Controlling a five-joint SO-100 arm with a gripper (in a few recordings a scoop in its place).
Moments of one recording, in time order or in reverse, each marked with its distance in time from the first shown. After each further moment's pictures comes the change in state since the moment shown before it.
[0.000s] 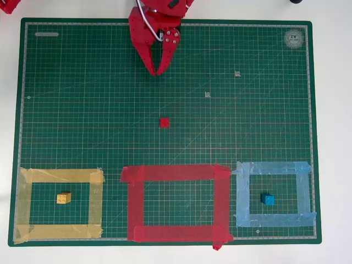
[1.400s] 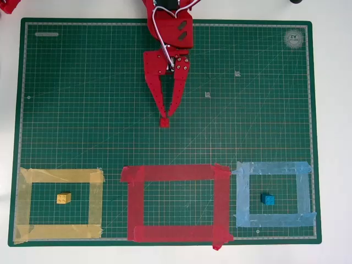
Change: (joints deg) arm -5.1 -18.2 29.2 -87.9 -1.1
